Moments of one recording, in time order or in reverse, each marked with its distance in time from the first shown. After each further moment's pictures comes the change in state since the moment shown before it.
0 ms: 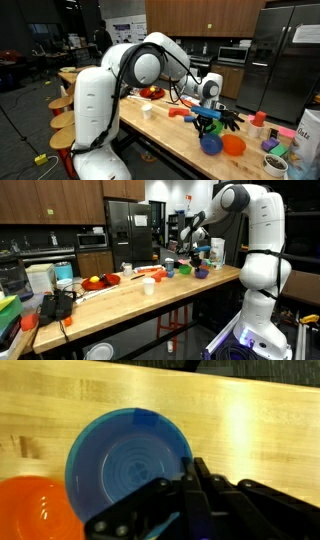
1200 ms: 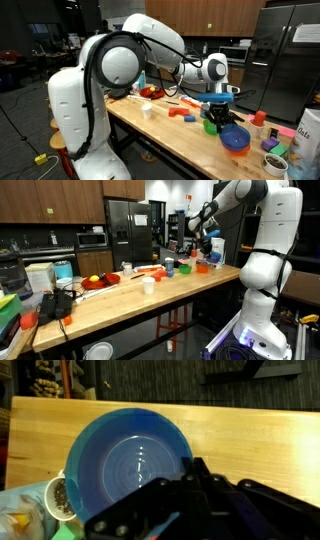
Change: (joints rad) arm -0.004 -0.190 -0.051 -0.006 -0.295 -0.091 0.097
